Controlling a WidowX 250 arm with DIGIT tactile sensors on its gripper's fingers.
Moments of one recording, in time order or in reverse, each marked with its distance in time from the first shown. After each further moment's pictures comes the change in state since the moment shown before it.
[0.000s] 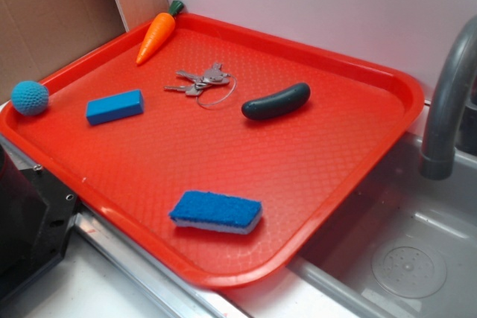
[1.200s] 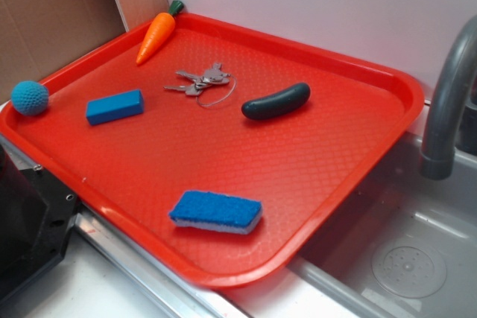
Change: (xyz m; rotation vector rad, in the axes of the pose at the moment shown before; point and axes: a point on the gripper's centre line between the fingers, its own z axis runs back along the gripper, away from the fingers) arm 0.171 0.109 -0.060 0.140 0.047 0.391
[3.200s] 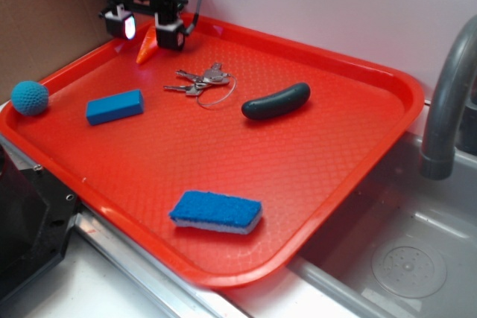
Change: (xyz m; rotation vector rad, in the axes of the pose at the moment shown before) arm 0.014 0.048 -0.183 0.098 0.184 0.018
